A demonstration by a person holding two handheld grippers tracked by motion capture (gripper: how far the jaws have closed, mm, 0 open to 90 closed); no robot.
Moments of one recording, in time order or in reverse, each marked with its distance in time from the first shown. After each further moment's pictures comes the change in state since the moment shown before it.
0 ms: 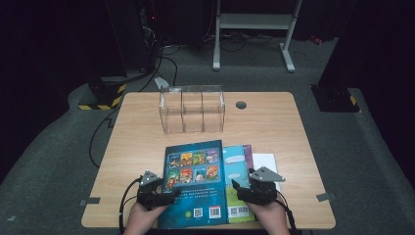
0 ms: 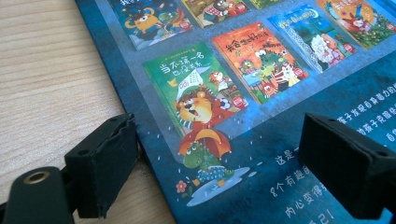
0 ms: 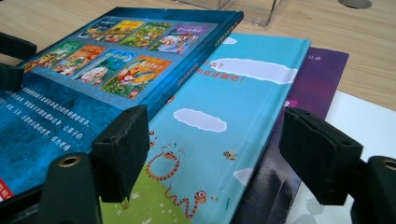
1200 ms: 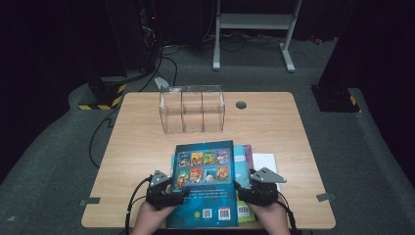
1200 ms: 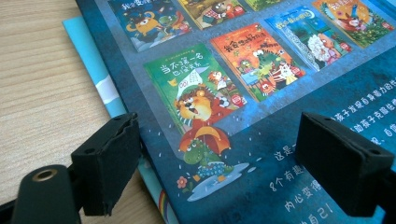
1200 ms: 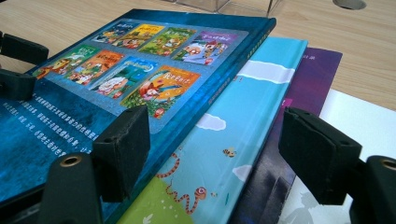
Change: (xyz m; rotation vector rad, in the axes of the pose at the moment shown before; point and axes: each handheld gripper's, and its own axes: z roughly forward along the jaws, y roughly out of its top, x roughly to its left) left arm -0.025 0.008 0.011 -0.025 -0.030 0.050; right arm 0.000 -0.001 -0.003 -0.002 -0.010 0.003
